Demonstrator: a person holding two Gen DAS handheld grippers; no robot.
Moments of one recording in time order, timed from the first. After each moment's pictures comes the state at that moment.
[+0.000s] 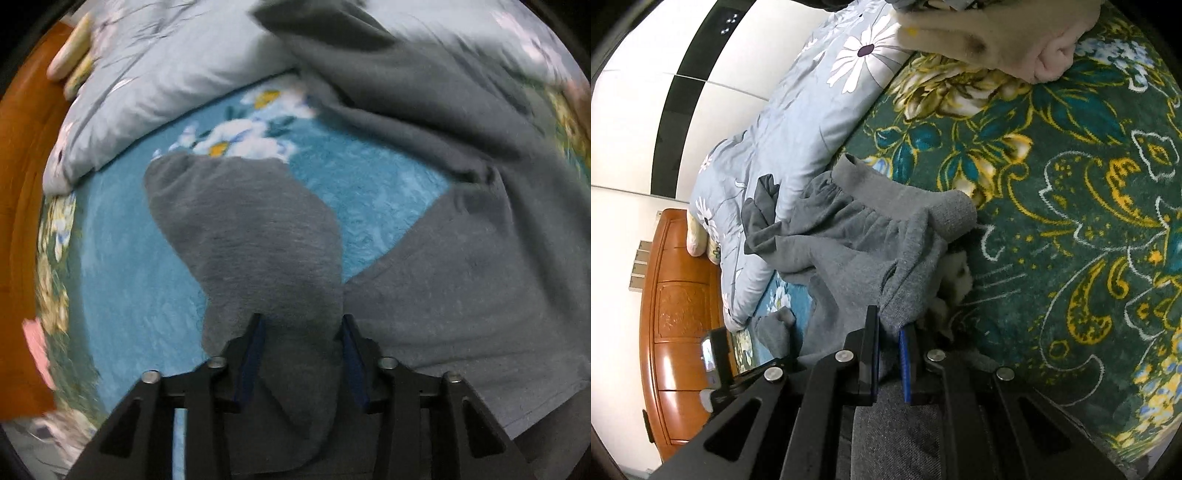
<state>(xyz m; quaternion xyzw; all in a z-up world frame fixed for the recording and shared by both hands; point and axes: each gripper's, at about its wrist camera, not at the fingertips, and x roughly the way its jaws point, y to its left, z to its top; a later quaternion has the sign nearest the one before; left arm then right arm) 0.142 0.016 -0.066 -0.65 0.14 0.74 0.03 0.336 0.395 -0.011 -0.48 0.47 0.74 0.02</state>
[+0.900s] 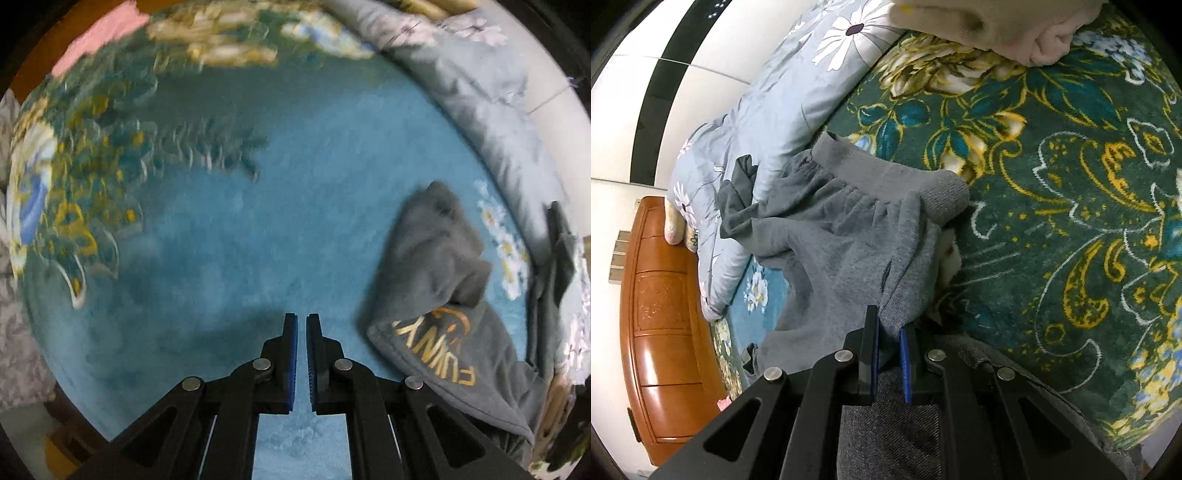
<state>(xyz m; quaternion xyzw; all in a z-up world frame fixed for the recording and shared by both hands) 0.286 -0.314 -0.072 -0.56 -0.29 0.76 -0.17 0.329 0.380 -0.017 -0.52 0.44 0.73 0.05</state>
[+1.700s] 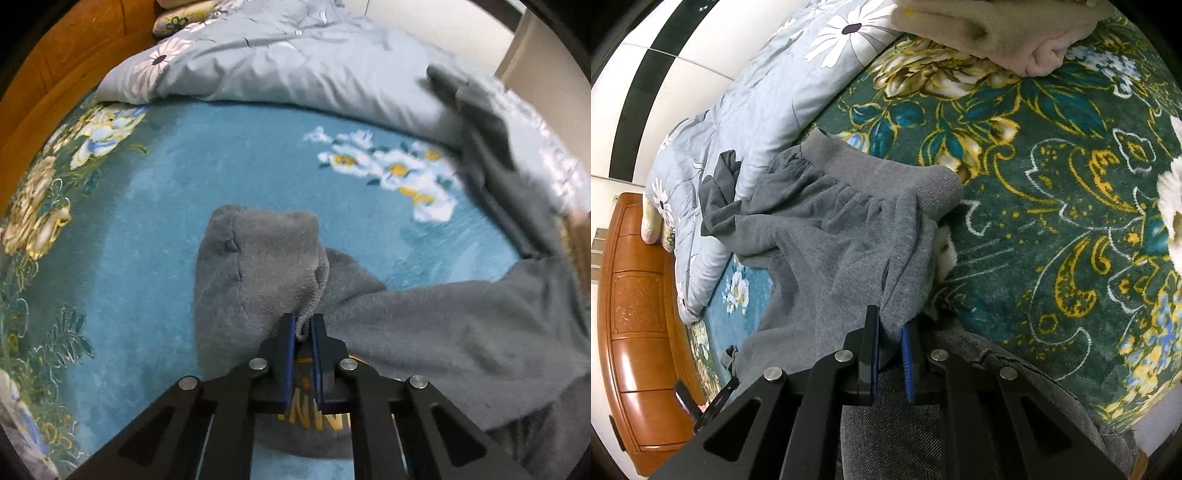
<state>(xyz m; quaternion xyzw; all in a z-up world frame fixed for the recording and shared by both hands) 0.188 -0.210 -0.058 -0.56 -0.06 0.82 0.03 0.323 0.365 -0.009 -0.54 0.40 0.73 0.09</state>
